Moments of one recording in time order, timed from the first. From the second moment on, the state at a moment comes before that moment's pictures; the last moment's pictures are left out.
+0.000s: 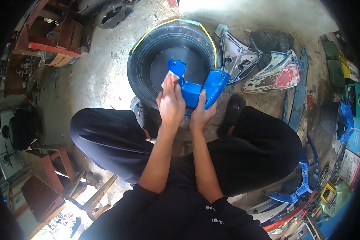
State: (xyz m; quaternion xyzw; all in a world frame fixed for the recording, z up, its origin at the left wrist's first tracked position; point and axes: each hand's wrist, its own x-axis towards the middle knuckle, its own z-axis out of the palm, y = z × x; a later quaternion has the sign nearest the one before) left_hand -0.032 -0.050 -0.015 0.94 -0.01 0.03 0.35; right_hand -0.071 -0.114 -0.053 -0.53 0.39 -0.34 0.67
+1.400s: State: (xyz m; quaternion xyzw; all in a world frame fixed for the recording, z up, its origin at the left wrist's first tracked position) left_hand -0.009 -0.066 -0.024 0.96 -0.09 0.09 0.25; right_hand -0.074 -0.114 -0.044 -0.57 0.39 -0.33 0.64
